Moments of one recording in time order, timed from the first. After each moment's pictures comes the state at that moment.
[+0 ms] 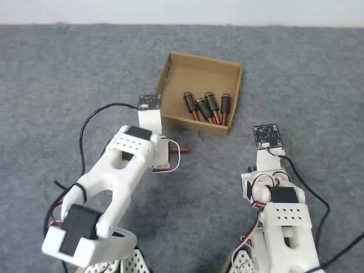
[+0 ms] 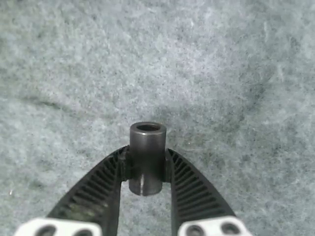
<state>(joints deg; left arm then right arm) 12.0 -6.0 44.9 58.3 24.5 -4.0 -56.5 80.9 47.9 6.5</state>
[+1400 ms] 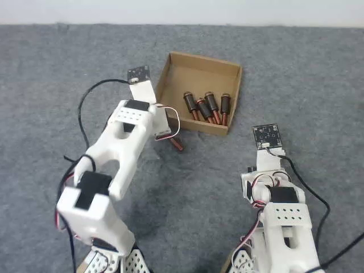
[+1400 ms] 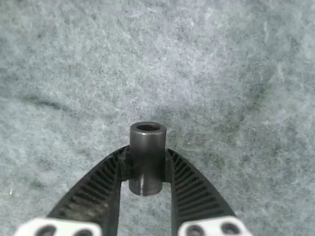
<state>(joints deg) 6.6 12.1 22.5 53.6 31.2 -4.0 -56.5 80.9 47.9 6.6</state>
